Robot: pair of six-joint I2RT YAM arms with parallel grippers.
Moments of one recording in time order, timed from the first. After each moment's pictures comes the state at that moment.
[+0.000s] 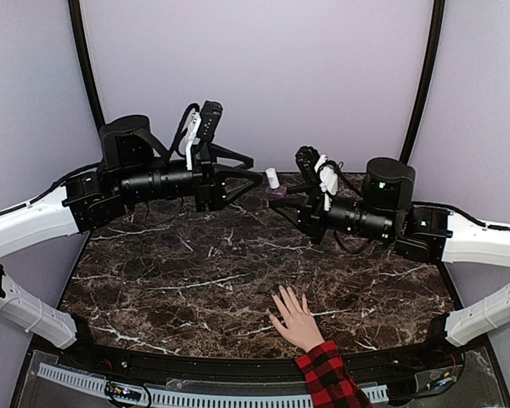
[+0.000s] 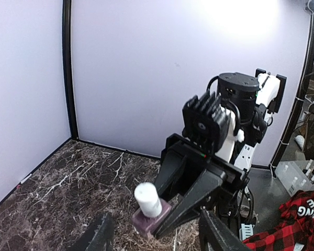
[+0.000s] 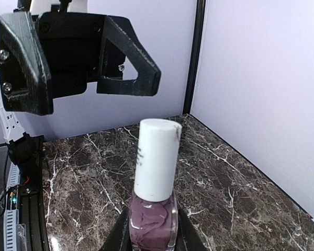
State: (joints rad) left arm -0.94 1.27 1.22 0.00 0.38 -0.06; right arm 1.05 1.18 0.96 0.13 -0.07 -0.10
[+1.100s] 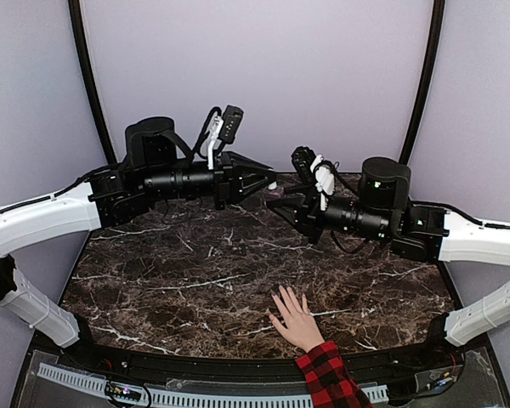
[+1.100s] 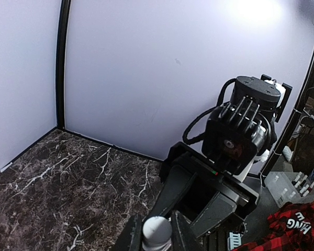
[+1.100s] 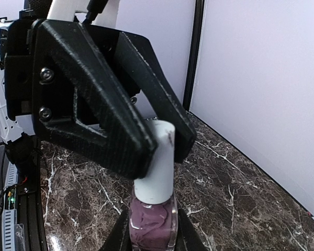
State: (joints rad) left arm -0.94 1.41 1.27 0.06 0.42 -0.18; right arm 1.05 1.21 0.97 0.13 -0.05 -0.10
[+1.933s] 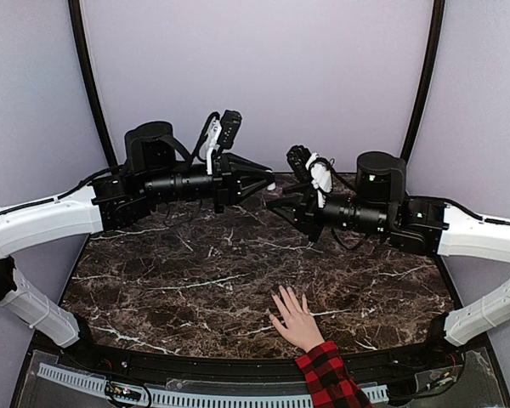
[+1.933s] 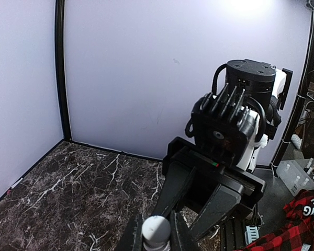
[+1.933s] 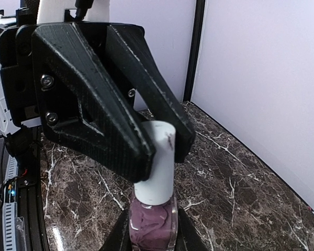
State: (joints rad) left arm -0.92 1.41 1.23 0.13 0.44 -0.08; right arm 1.03 1.23 1.02 0.05 -0.07 -0.10
